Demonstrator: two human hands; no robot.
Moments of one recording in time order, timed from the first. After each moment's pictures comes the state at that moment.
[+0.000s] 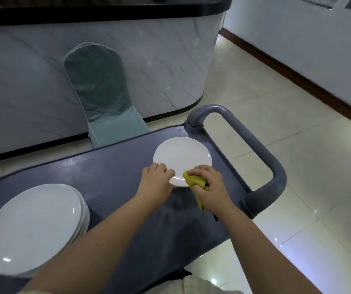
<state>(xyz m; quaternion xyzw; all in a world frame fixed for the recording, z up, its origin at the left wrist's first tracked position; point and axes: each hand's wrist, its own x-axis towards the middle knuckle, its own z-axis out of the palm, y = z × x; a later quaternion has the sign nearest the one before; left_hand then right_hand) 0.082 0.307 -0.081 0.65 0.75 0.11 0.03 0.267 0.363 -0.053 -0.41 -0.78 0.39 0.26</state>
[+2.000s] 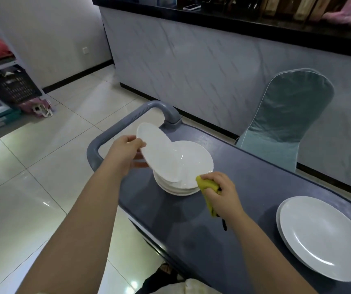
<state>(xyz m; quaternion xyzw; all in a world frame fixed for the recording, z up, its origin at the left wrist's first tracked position) 0.010 0.002 0.054 -0.20 0.70 0.68 0.07 0.085 0.251 -0.054 -0.03 -0.84 0.54 0.03</state>
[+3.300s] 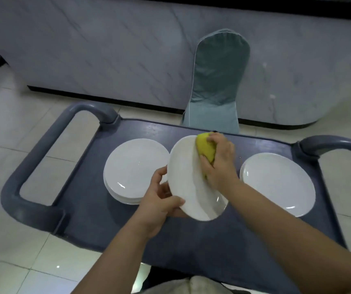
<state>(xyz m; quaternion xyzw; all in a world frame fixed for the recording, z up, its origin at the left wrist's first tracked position) 0.059 0.114 -0.029 0.02 0.56 0.73 0.39 0.069 0.319 -0.054 -0.15 -0.89 0.35 0.23</state>
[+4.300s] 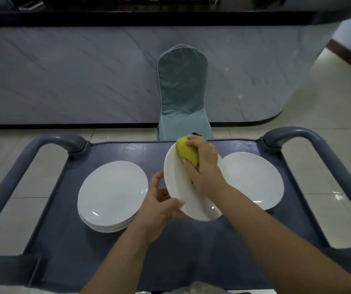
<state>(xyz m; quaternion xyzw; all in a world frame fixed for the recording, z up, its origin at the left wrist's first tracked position) 0.054 0.165 -0.017 0.10 0.55 0.70 0.44 0.092 0.335 -0.019 -0.15 -0.88 0.37 0.27</state>
